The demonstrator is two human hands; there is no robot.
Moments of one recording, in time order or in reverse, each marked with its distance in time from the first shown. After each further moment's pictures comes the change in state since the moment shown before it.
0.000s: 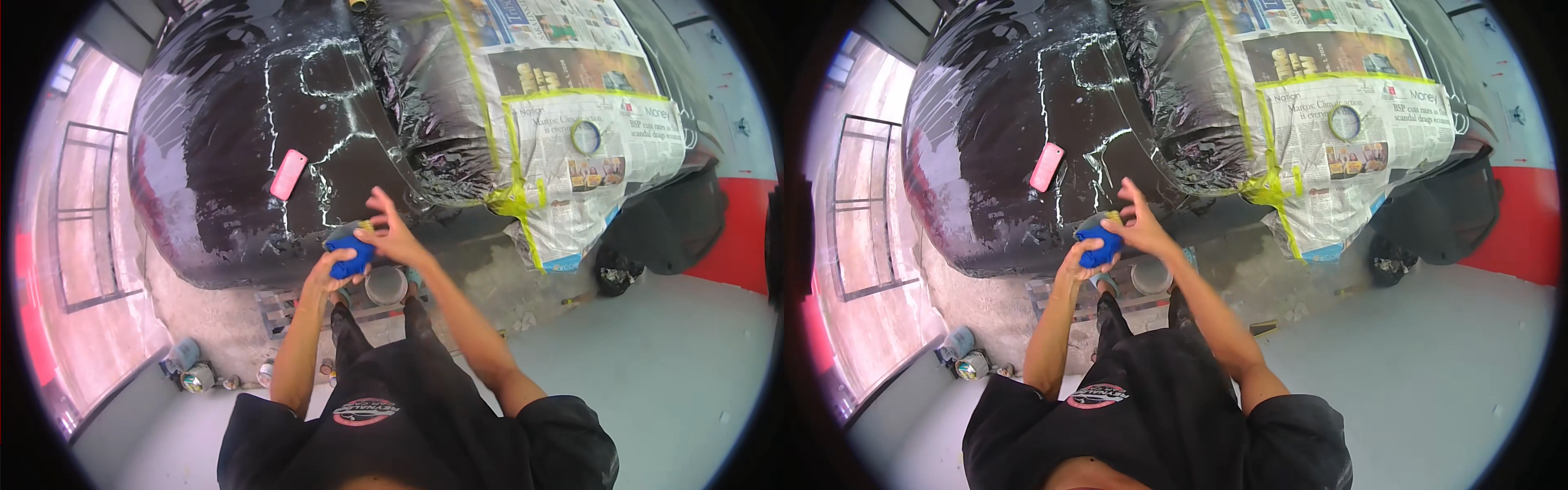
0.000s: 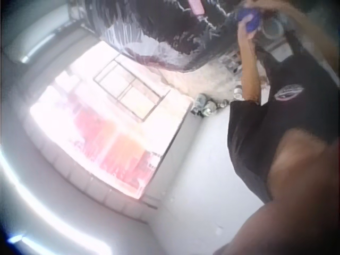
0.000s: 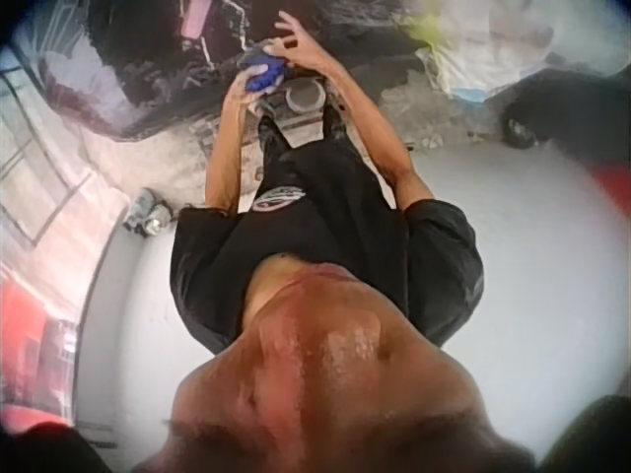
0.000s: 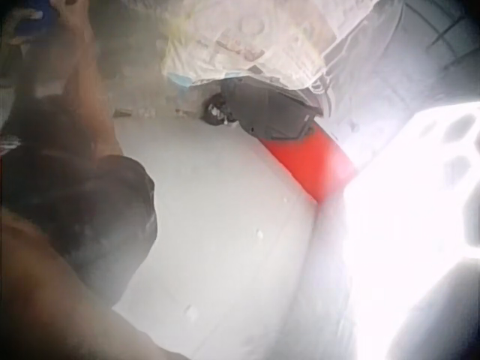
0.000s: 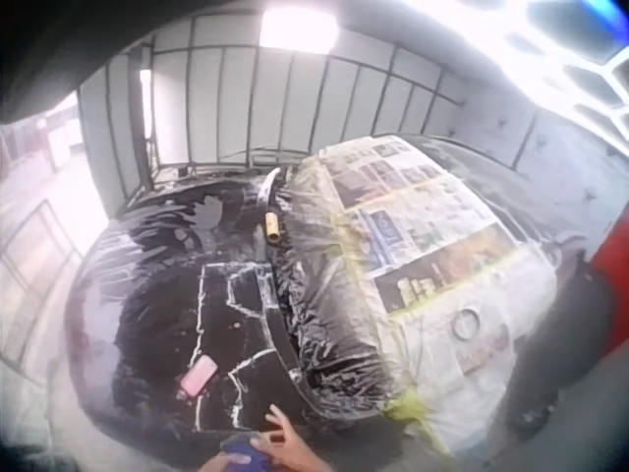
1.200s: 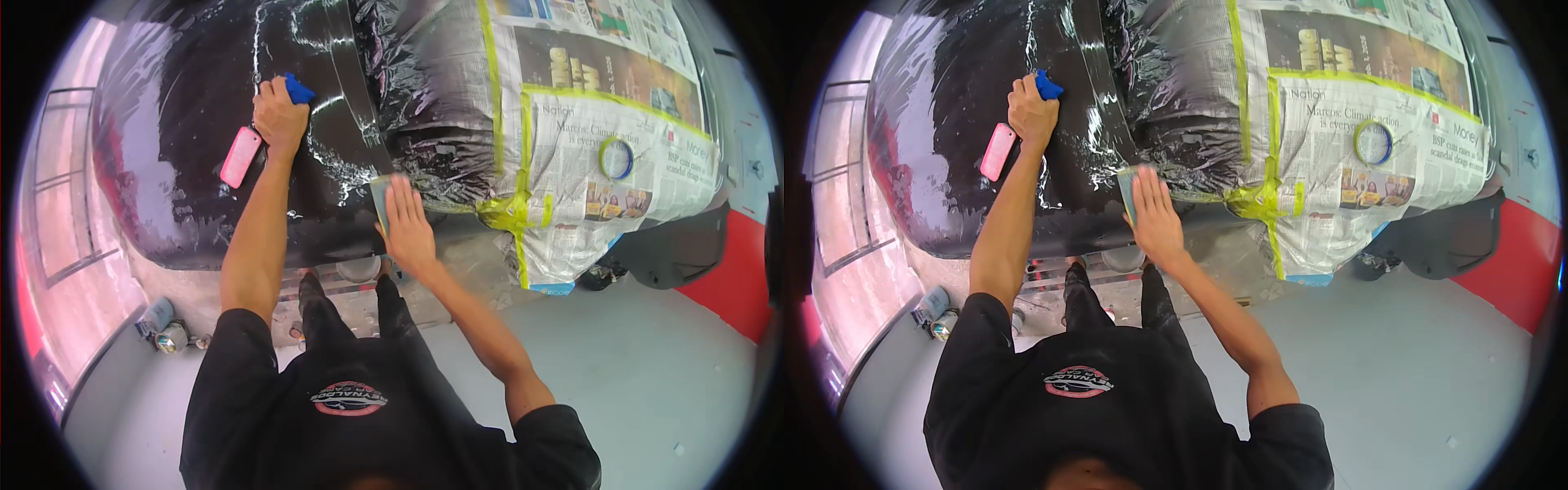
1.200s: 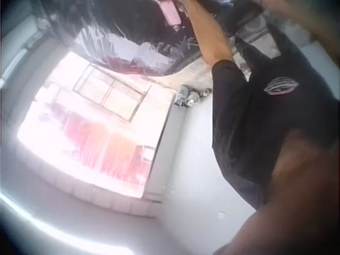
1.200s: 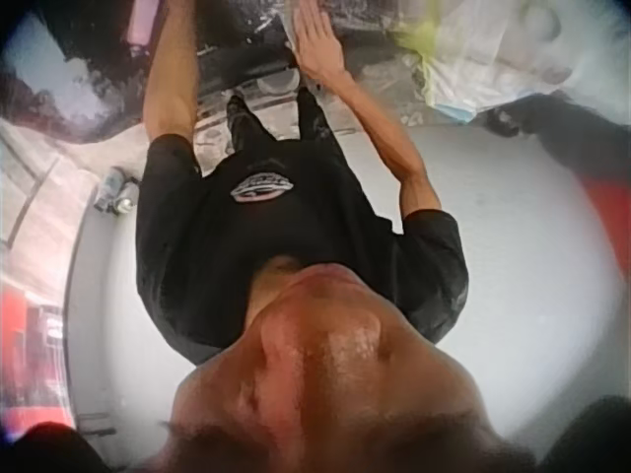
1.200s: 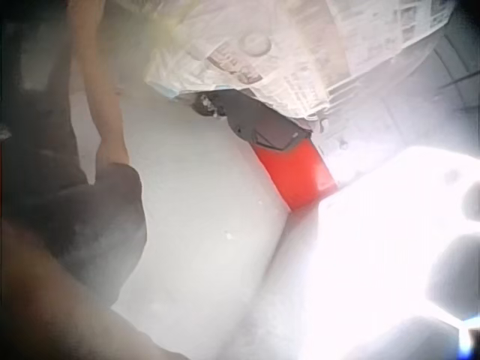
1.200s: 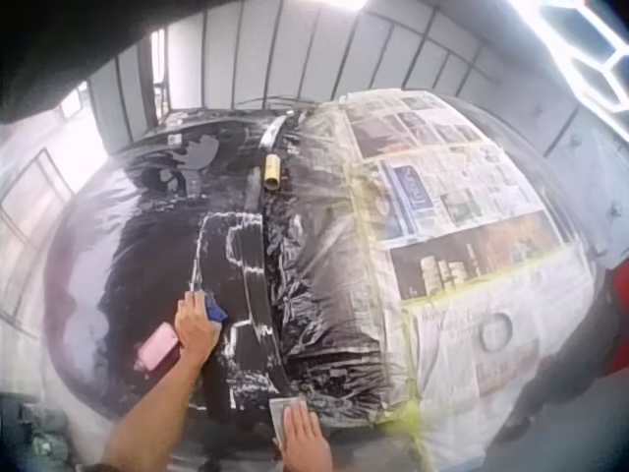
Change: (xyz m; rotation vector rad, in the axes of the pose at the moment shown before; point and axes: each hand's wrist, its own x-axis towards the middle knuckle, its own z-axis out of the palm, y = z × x) left_hand 0.220 0.151 -0.025 1.904 1.347 0.952; right_hand 0.023 0.071 -0.095 -1.274 0.053 -0.482
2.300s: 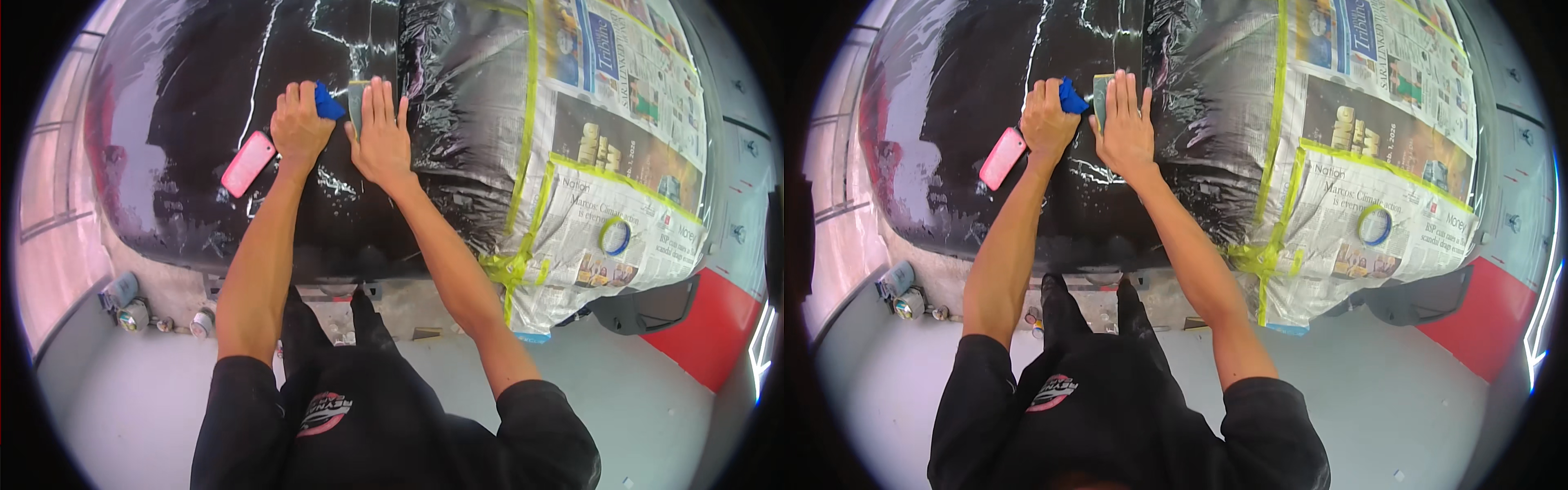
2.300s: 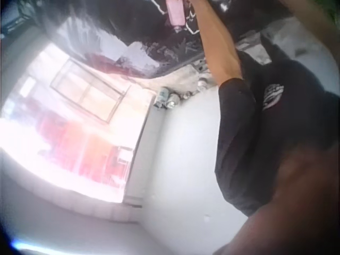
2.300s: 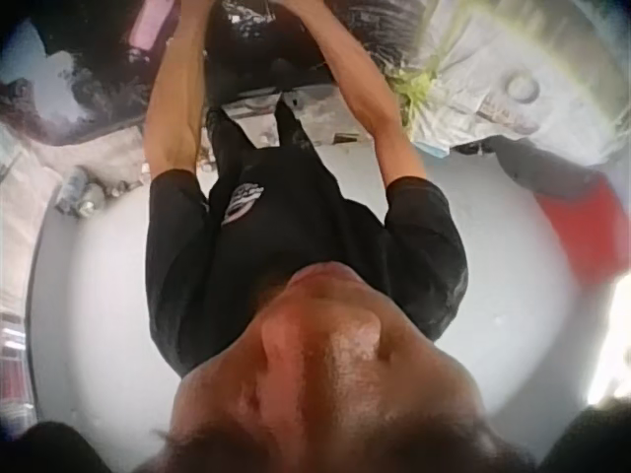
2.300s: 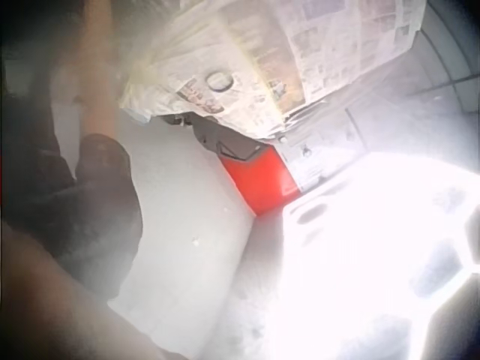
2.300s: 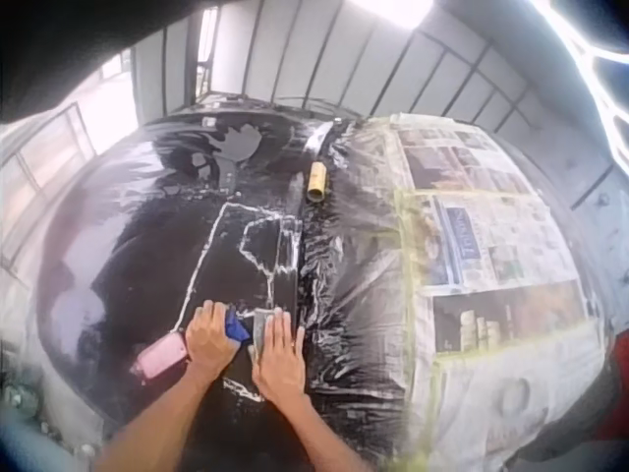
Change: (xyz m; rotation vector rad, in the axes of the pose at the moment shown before) left_hand 0.011 0.013 0.003 -0.055 0.002 0.024; right_hand 0.247 0.017 -0.015 -0.191 0.250 -0.126
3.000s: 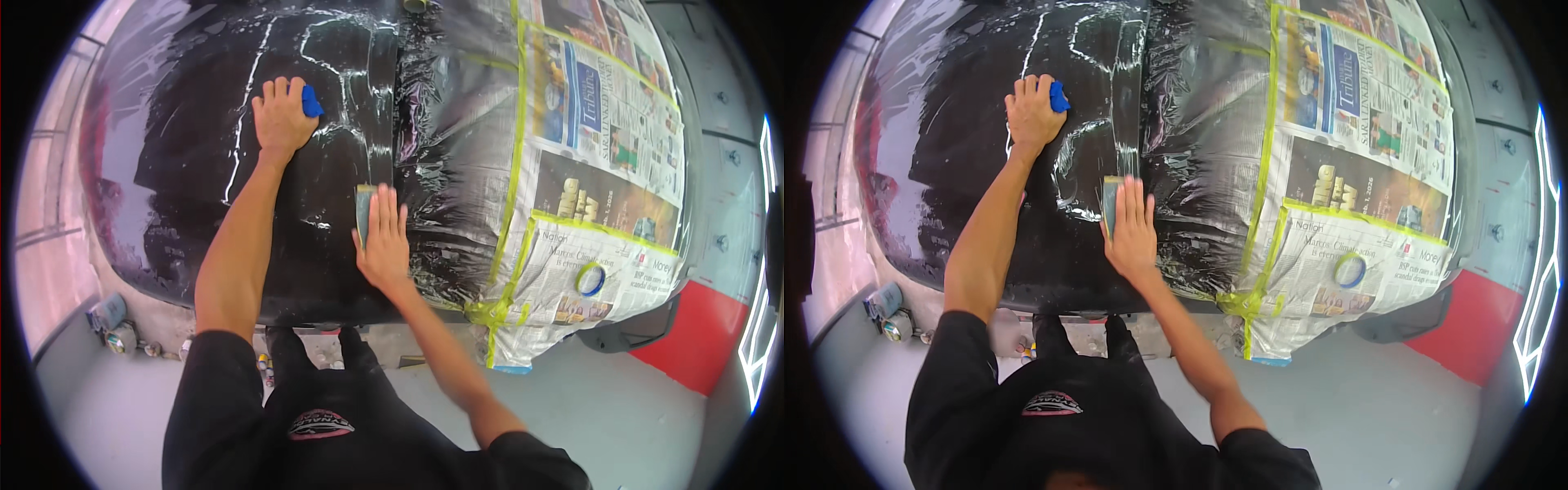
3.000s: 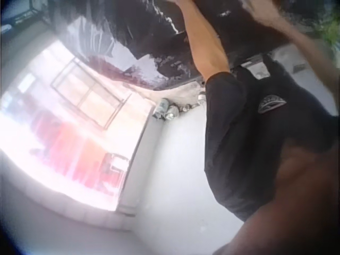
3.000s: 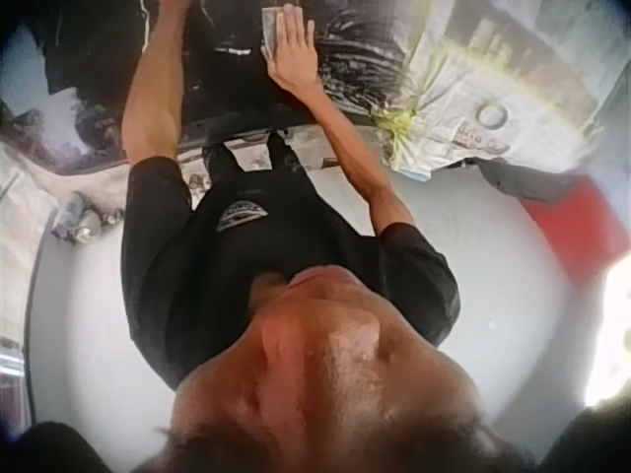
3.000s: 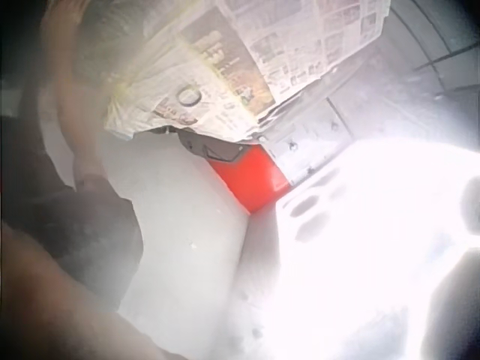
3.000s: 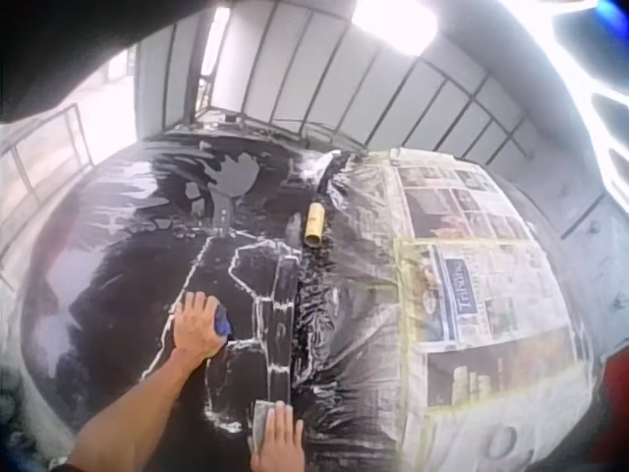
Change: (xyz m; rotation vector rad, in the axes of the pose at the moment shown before) left_hand 0.103 -0.064 0.027 0.127 -0.095 0.066; right_hand -0.065 -0.027 -0.007 0.178 -0.165 0.089
